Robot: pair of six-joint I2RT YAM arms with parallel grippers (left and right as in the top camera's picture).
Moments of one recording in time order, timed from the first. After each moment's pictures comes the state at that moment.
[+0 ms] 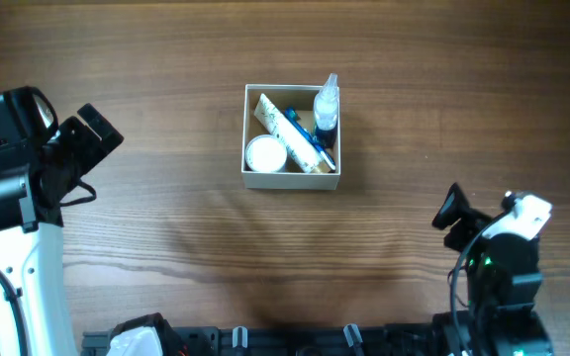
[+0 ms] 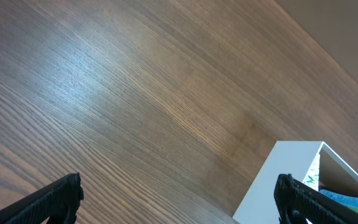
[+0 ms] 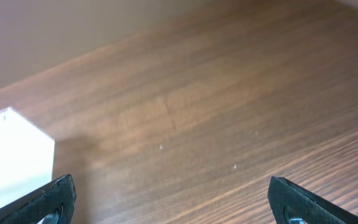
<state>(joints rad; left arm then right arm) 0.26 1.19 1.32 -1.04 0.02 -0.46 0.09 0.27 0.42 -0.63 0.32 0.38</state>
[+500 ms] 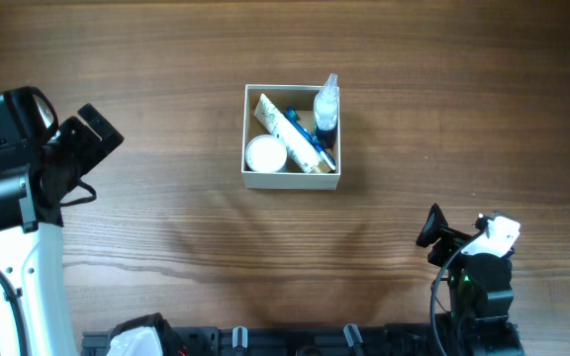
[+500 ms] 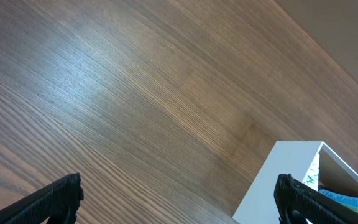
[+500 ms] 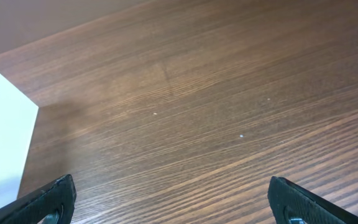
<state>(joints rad) 0.26 1.19 1.32 -1.04 0.02 -0.46 0.09 0.02 0.18 -0.62 0.28 0.35</state>
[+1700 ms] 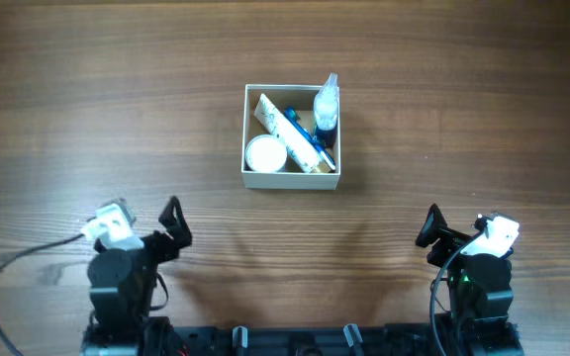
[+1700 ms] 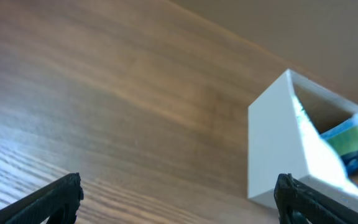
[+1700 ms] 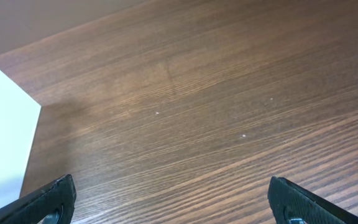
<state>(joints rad) 0.01 0.16 0.23 -0.50 -0.02 -0.42 0.09 0.01 0.17 -0.62 0.27 0.35</state>
